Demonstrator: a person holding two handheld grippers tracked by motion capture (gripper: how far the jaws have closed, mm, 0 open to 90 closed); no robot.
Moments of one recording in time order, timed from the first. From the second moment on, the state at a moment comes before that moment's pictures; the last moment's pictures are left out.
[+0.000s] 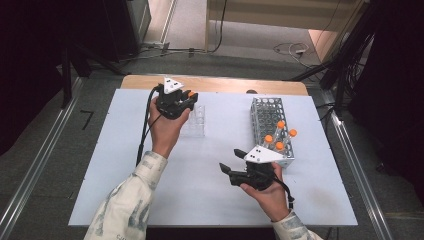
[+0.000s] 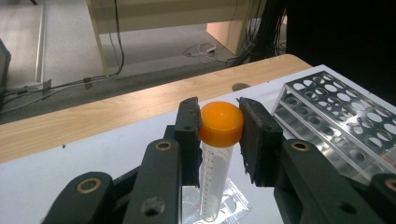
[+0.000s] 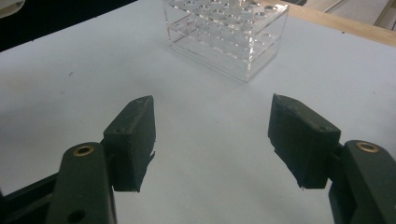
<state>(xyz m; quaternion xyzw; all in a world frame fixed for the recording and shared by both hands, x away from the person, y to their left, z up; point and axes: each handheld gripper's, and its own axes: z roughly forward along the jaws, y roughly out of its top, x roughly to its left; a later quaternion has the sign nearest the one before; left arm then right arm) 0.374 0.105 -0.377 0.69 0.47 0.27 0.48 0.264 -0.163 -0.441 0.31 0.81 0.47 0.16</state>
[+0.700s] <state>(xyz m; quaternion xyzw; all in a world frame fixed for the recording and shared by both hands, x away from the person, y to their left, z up) 0.370 0.103 -0.415 0.69 0.48 0.27 0.47 0.264 -0.164 -0.442 0.31 0.81 0.47 0.16</state>
